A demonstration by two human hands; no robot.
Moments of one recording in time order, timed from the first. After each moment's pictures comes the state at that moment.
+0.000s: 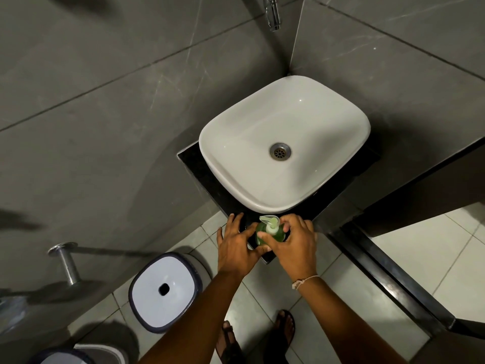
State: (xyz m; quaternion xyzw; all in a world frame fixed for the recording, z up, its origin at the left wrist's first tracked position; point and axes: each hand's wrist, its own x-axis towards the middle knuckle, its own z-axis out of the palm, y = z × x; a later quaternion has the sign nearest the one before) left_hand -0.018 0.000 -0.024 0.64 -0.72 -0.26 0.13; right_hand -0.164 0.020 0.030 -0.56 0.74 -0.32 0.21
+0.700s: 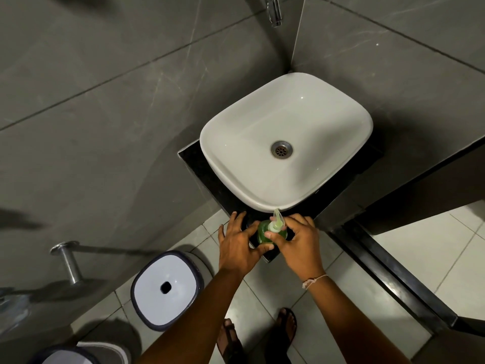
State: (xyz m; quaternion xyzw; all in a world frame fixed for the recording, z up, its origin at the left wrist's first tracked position) left_hand -0.017 -0.001 -0.024 0.63 -0.72 -0.25 0.13; right_hand -0.171 0.018 0.038 -0.58 0.68 -0.36 0.25
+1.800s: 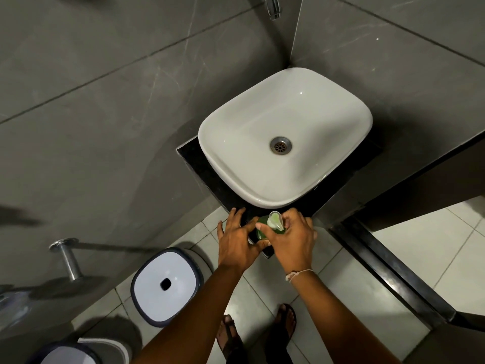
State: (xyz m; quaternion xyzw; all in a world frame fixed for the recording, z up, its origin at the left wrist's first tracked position) left_hand -0.018 -0.001 -0.028 0.63 -0.72 -0.25 0.12; right_hand -0.150 0.020 0.031 -0.49 0.77 -0.34 0.24
